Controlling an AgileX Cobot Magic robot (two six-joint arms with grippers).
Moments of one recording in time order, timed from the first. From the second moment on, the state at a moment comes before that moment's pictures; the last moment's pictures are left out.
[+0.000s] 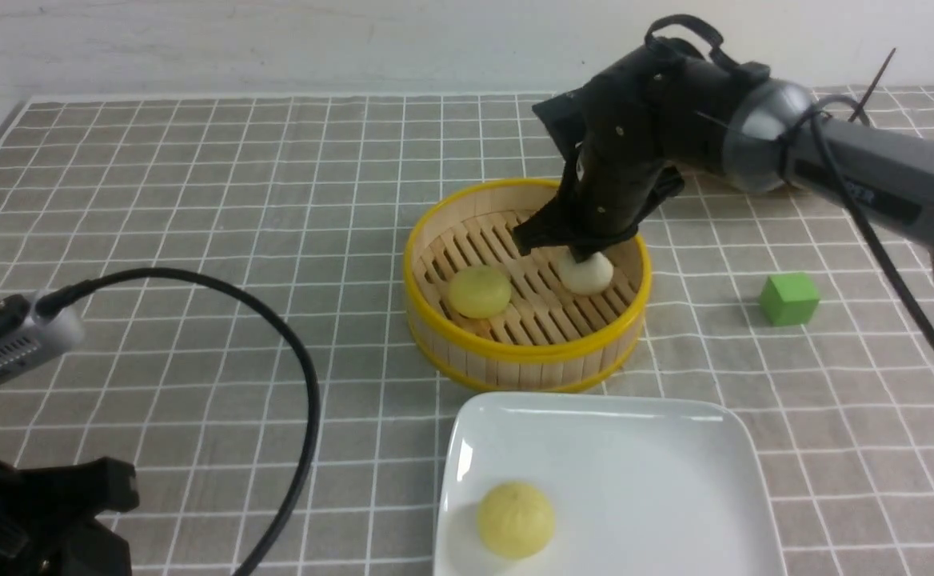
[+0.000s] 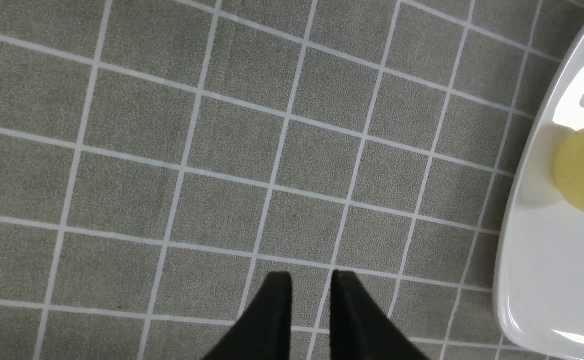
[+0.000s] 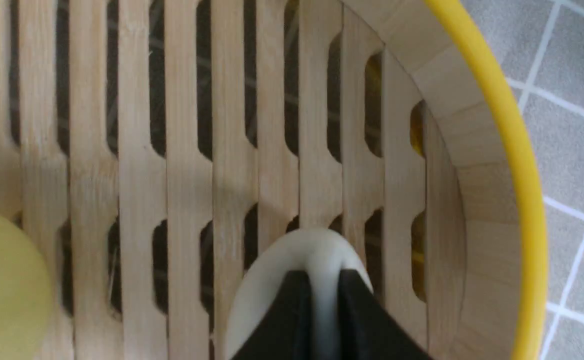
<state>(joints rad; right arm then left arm) 0.52 2.20 -1.94 -0.15 0.92 0.14 -0.02 0.89 -0.66 -0.30 1.04 -0.19</state>
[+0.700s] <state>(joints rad) 0.63 1.59 -1.25 0.18 1.08 0.07 -0.02 0.89 -0.66 -0.28 1.04 -0.19</state>
